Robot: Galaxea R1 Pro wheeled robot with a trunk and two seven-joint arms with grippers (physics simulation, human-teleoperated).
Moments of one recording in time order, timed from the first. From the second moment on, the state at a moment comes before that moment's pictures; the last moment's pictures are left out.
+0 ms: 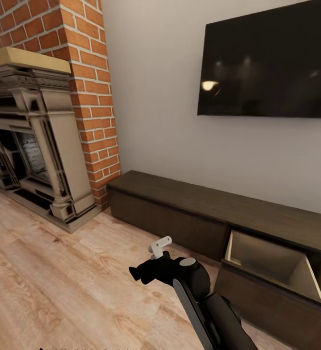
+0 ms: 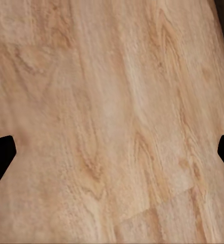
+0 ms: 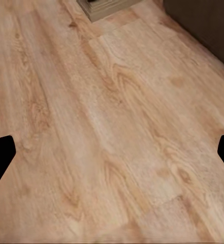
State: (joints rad) left arm 0.26 -0.11 0.60 -1.49 0.64 0.47 -0.06; right arm -0.39 0.17 0.51 -1.58 -0.12 0.99 0.08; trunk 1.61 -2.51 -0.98
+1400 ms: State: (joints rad) left arm 0.27 -0.11 0.58 -1.46 0.64 0.31 -0.07; right arm -0.38 0.17 0.52 -1.59 -0.12 1.03 0.08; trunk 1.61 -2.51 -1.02
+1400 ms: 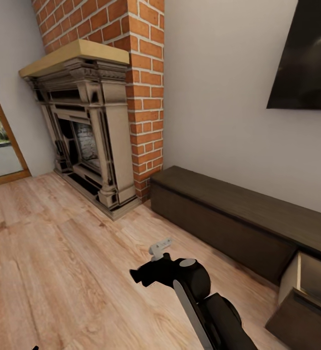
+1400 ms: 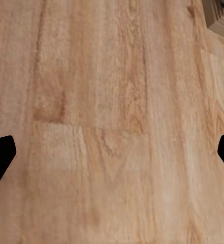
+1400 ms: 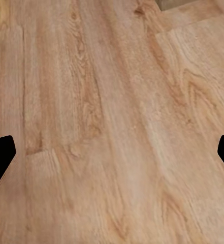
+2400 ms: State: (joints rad) left arm 0.27 -0.09 0.58 -1.57 0.64 0.35 -0.17; right arm -0.39 0.17 0.52 -1.55 -0.11 0.97 -0.08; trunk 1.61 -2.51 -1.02
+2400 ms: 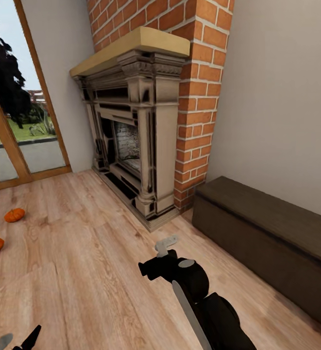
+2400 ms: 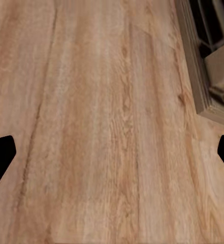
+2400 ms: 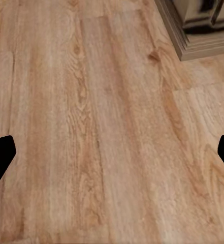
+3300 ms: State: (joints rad) left arm -0.03 0.00 0.28 -1.48 0.46 0.67 0.17; right arm -0.63 0.15 0.49 -1.24 -0.13 0.99 0.34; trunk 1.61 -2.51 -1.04
